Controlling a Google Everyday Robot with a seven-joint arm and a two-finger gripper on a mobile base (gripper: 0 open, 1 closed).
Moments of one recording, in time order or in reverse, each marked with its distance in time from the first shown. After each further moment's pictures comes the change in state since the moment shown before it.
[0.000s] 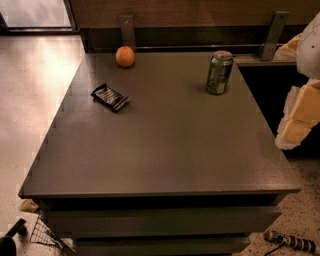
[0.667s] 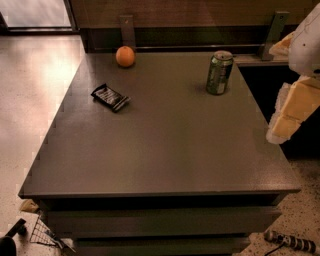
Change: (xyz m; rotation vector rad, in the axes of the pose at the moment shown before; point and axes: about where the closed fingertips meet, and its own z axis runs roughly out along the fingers) arm -0.010 -0.010 0.008 0.010 -0.030 -0.004
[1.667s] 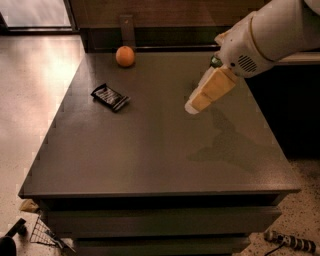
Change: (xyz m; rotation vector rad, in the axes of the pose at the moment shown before) arm -0.114 -0.050 0.058 0.100 -0.403 0.131
